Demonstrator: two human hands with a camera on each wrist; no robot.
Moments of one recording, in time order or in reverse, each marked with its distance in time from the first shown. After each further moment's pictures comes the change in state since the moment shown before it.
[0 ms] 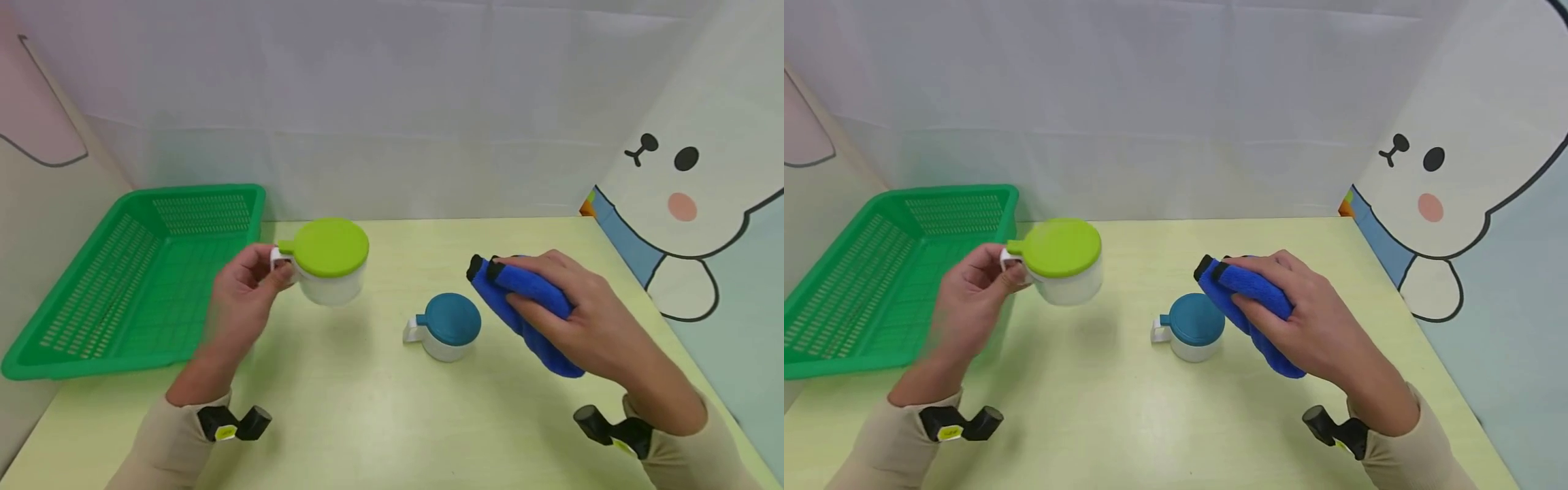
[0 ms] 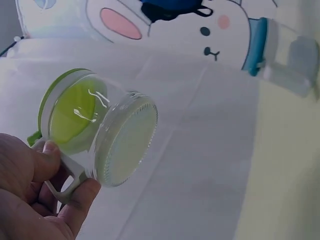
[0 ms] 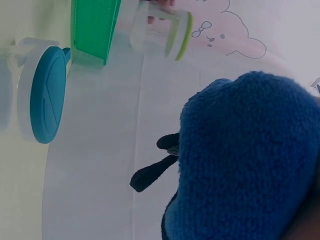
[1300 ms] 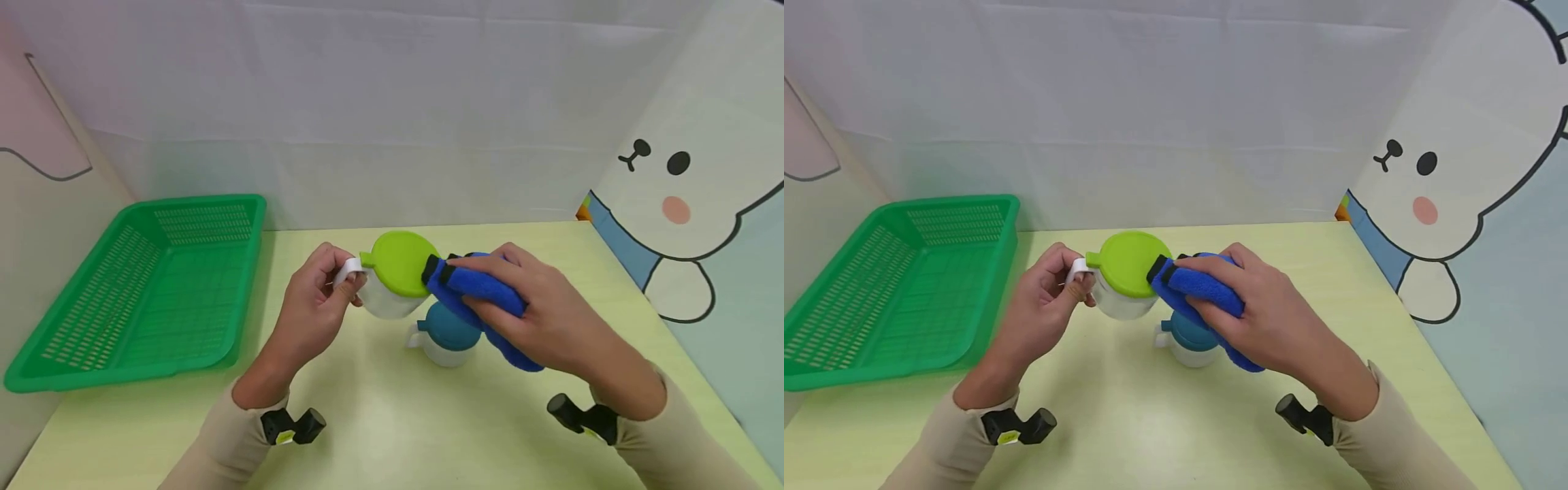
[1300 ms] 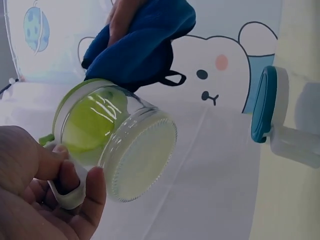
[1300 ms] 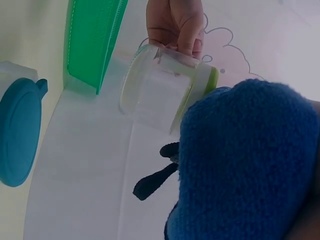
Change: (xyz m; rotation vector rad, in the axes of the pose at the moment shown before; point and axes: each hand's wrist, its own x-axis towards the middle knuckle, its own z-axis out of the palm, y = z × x) left_hand -0.005 0.024 0.065 0.063 -0.273 0.133; right_hand 0.026 -0.032 0.015 -0.027 -0.064 -0.091
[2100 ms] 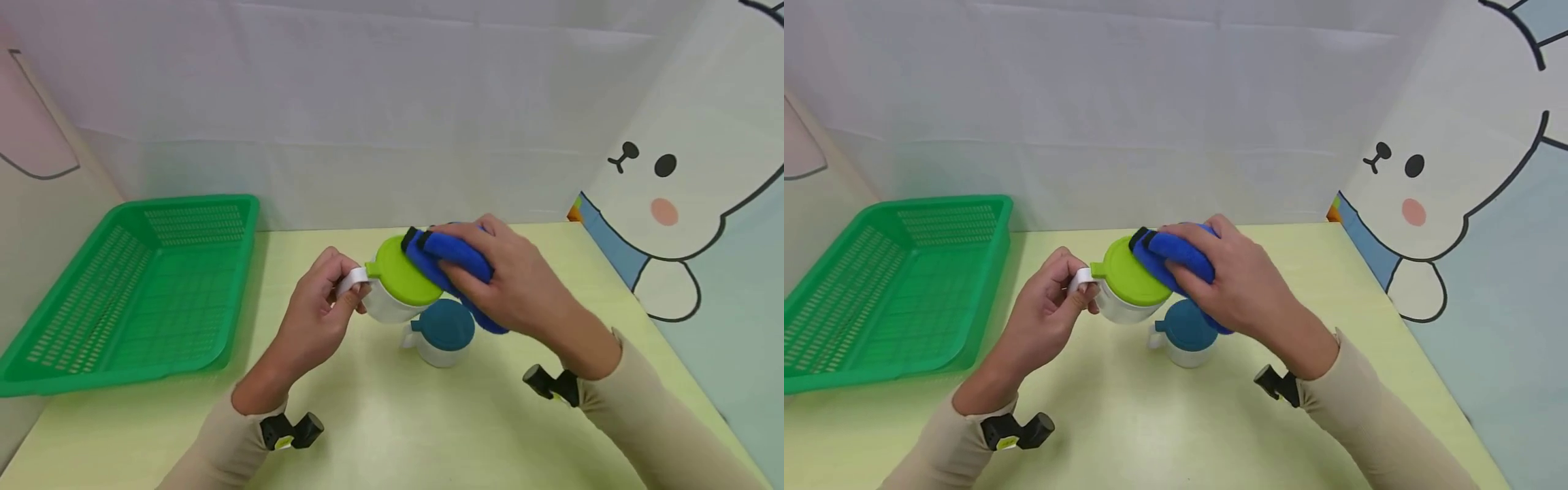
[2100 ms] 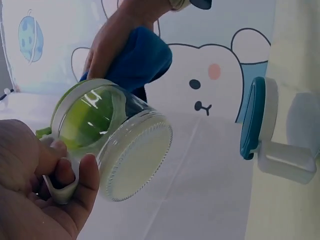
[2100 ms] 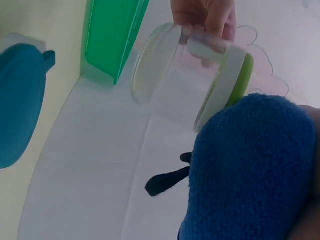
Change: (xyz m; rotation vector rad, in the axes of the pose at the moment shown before) left_hand -0.006 0.001 0.014 0.030 -0.053 0.061; right_hand 0.033 -0.007 0.010 -0.054 0.054 0.006
